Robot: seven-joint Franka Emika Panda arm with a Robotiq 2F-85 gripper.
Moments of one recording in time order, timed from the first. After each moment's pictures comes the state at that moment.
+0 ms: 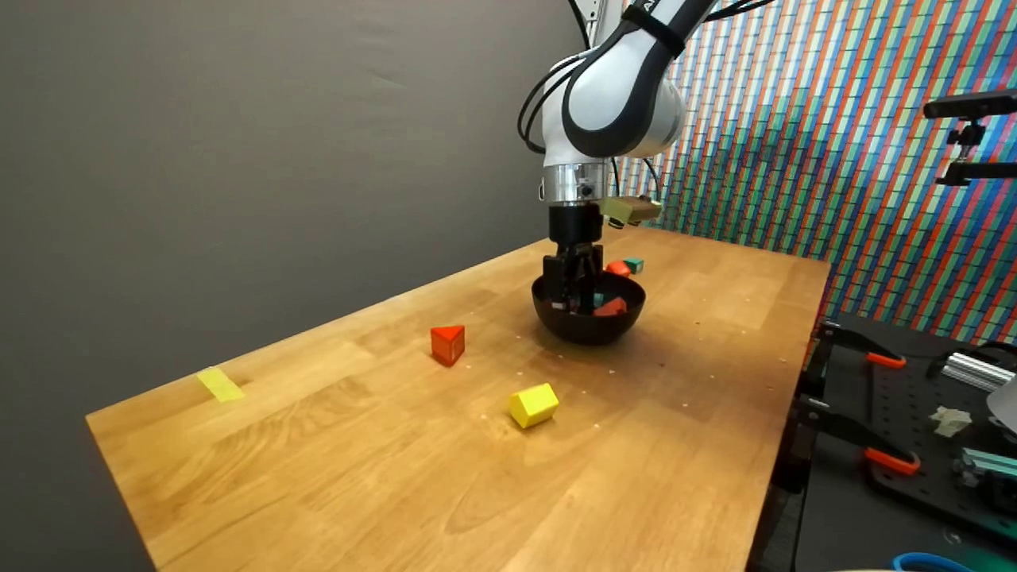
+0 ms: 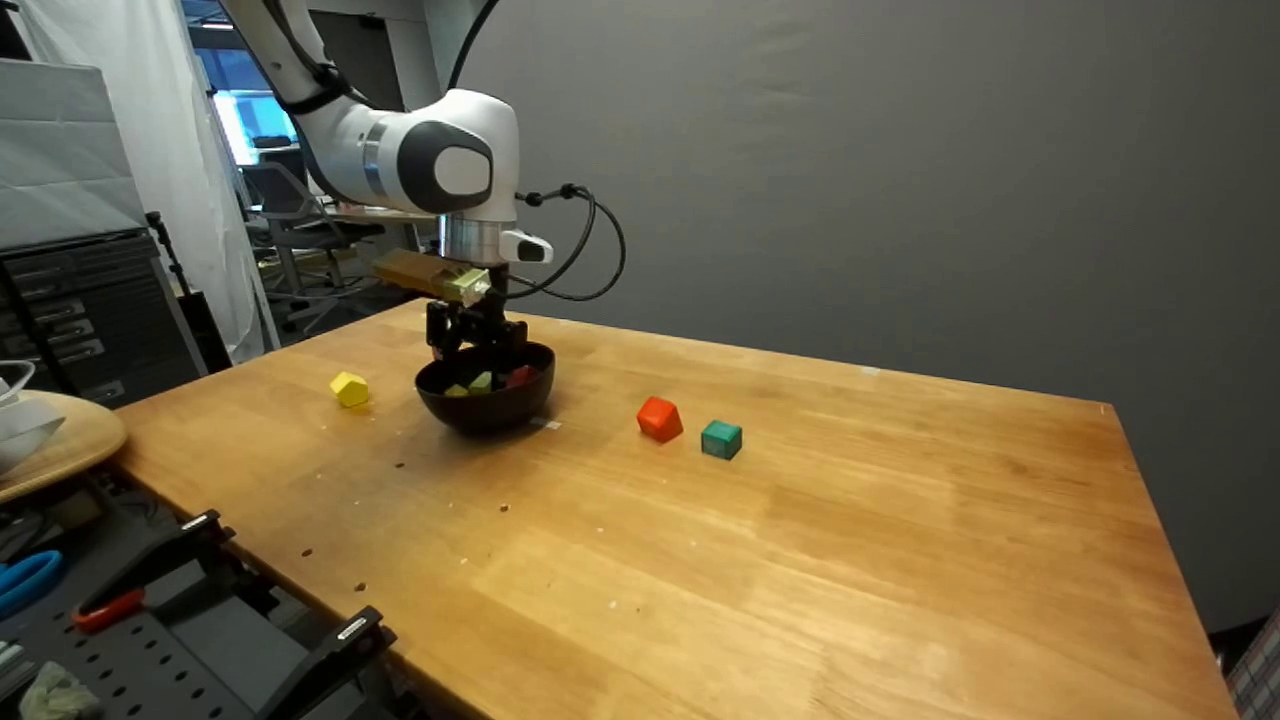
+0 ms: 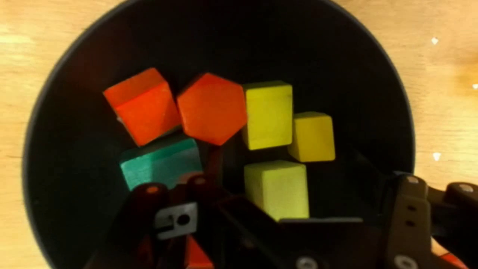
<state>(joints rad) 0.08 0.51 0.11 -2.13 0.12 2.48 -0.03</state>
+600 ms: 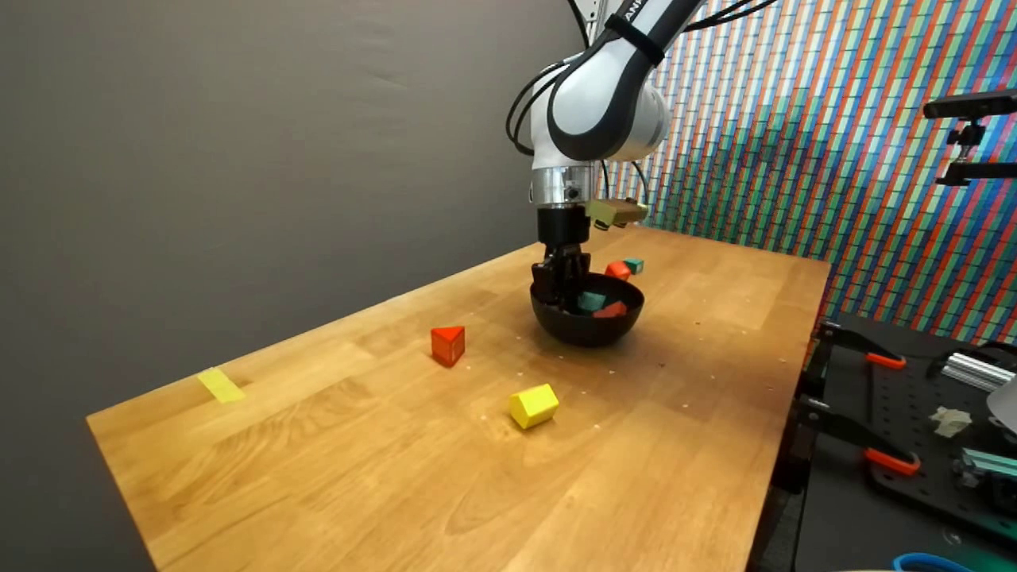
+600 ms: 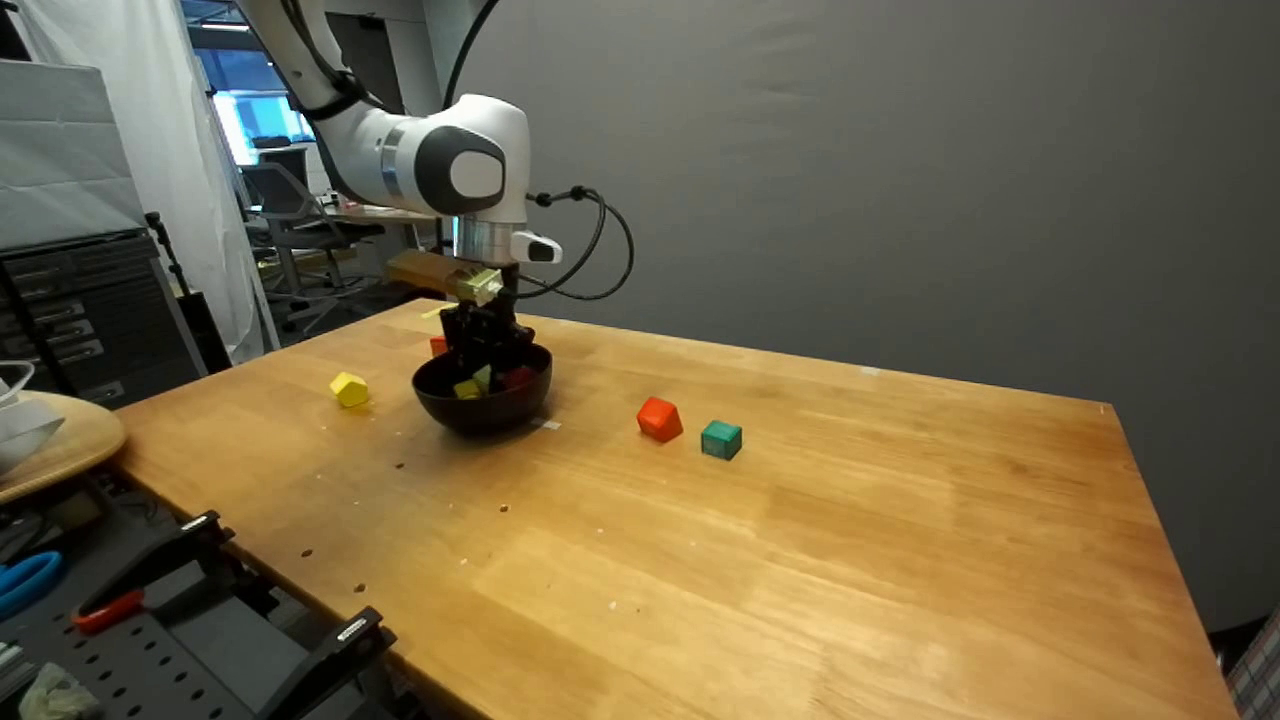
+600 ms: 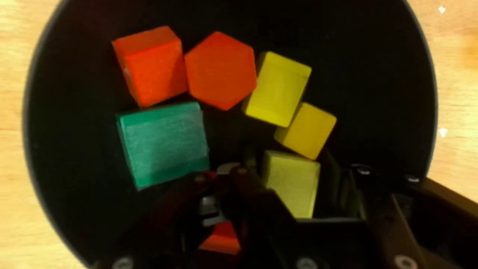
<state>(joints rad) 0.08 0.55 0.11 -2.05 0.12 2.46 -0.03</state>
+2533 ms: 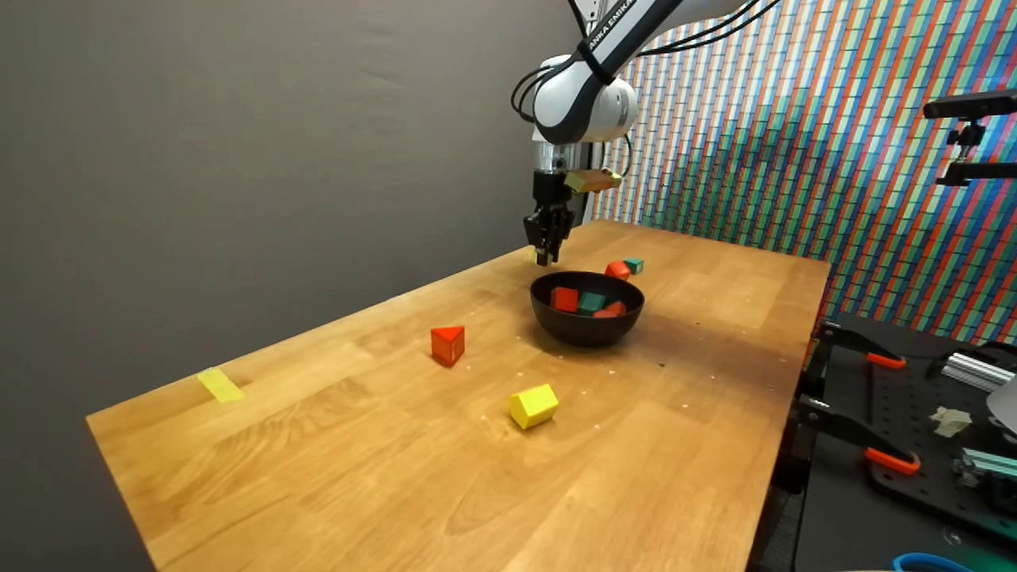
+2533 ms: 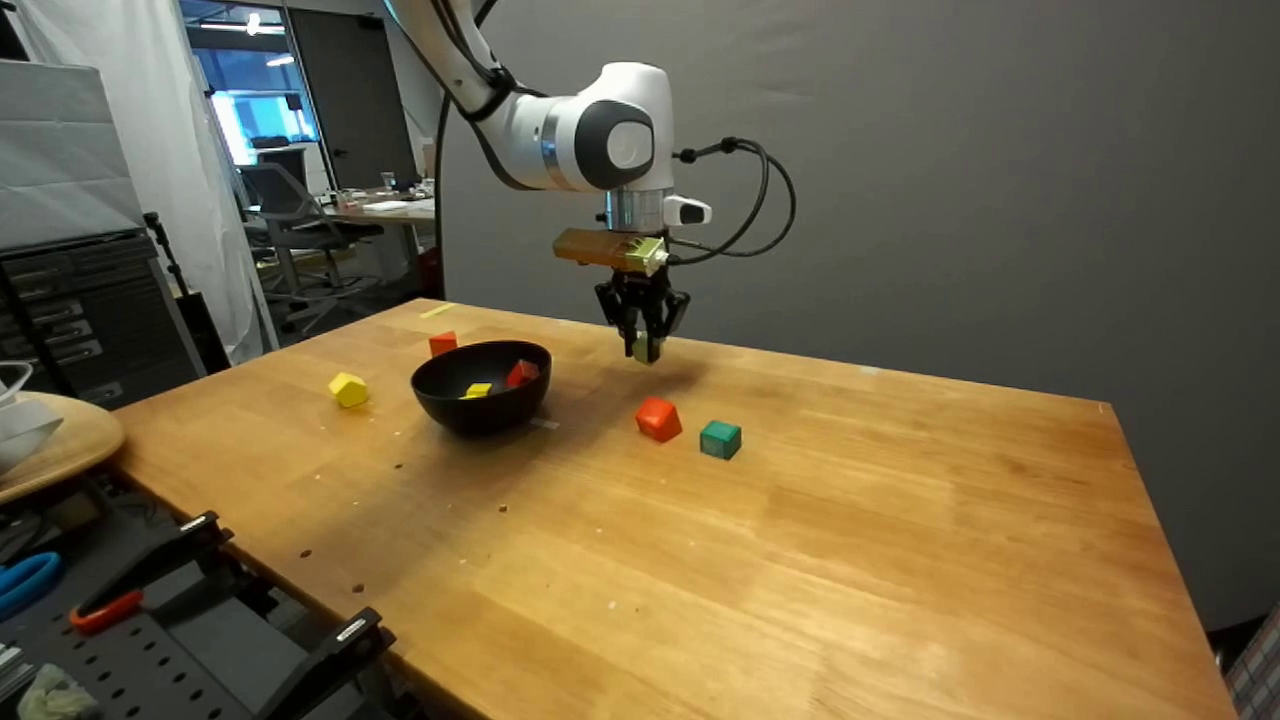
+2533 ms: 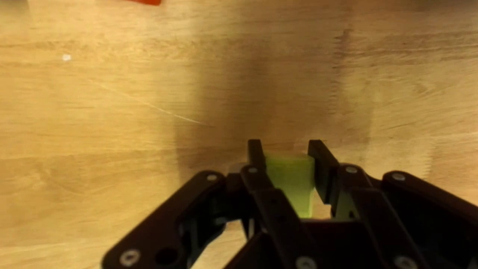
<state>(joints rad) -0.05 0.76 -0.01 -1.63 0.05 2.38 -0.09</state>
